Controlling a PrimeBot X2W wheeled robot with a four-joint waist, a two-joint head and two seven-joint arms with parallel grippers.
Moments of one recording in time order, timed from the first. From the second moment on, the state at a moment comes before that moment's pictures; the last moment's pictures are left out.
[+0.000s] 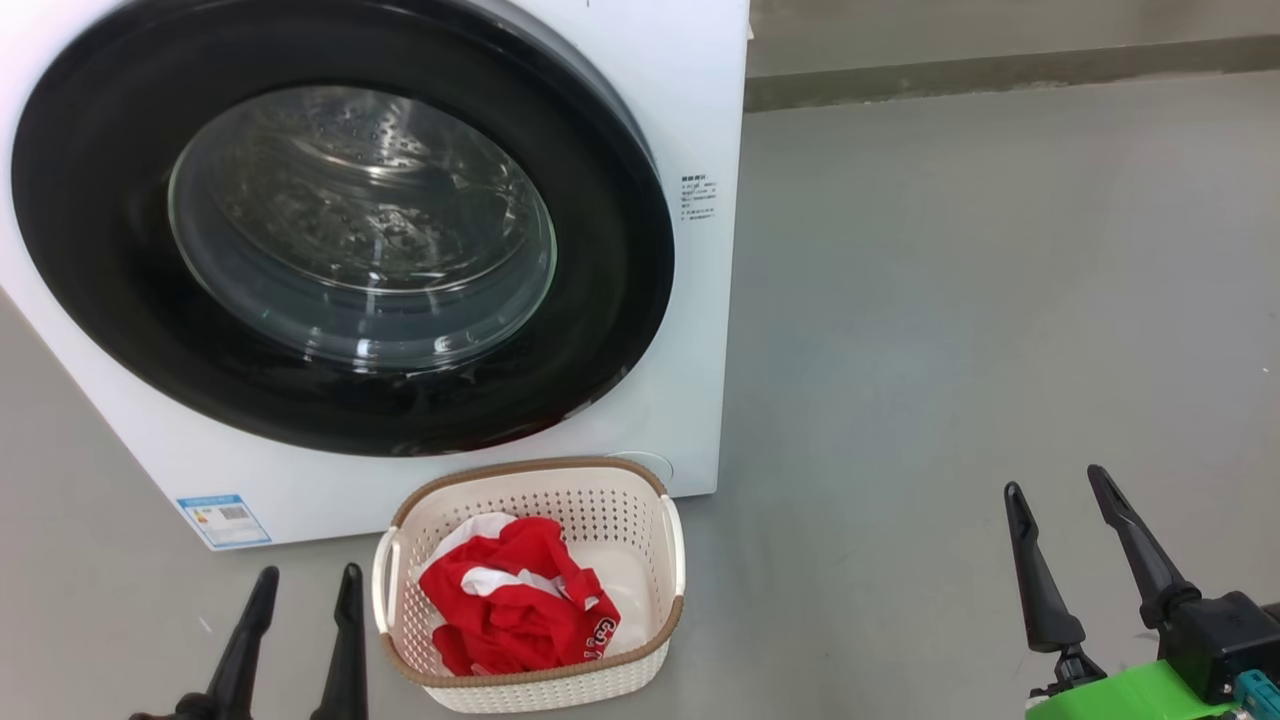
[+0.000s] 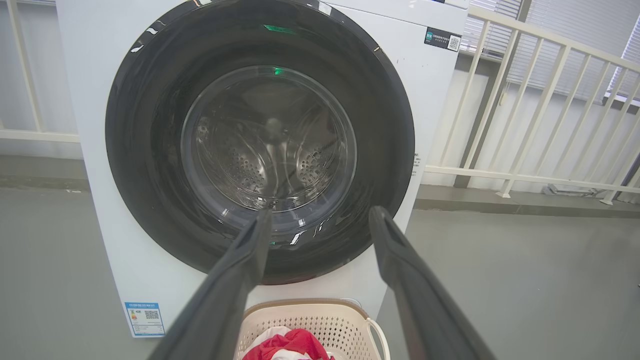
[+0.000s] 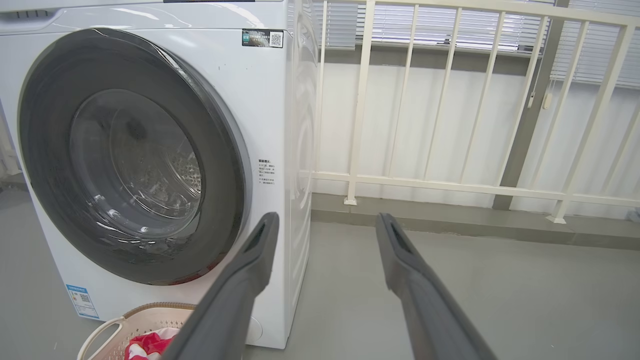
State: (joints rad) left arm 0.08 0.04 0.05 0.06 -0.26 -0.12 -0.25; right arm 0.08 -0.04 -0.09 0.04 0.12 0.13 -0.26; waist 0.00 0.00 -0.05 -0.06
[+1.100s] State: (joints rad) left arm 0.12 0.02 0.04 0.16 -0.41 -0.12 -0.20; right arm 0.13 -0.03 -0.05 0.15 0.31 0.13 -0.22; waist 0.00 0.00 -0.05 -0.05
